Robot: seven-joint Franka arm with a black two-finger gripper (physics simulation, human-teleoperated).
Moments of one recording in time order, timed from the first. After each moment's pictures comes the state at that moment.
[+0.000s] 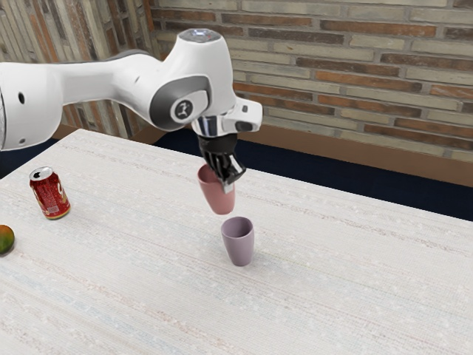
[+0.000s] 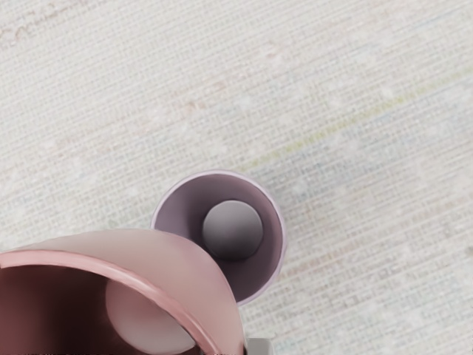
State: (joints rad) arm -0.05 0.16 -0.26 -1.76 0.12 1.98 0.05
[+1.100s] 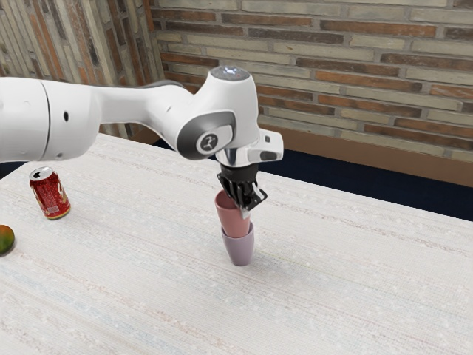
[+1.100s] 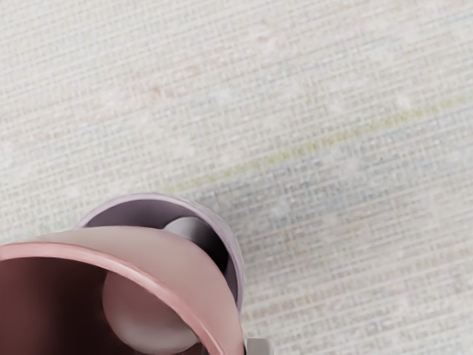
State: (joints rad) arm -0.05 0.30 -0.32 -1.75 0.19 2.06 -0.13
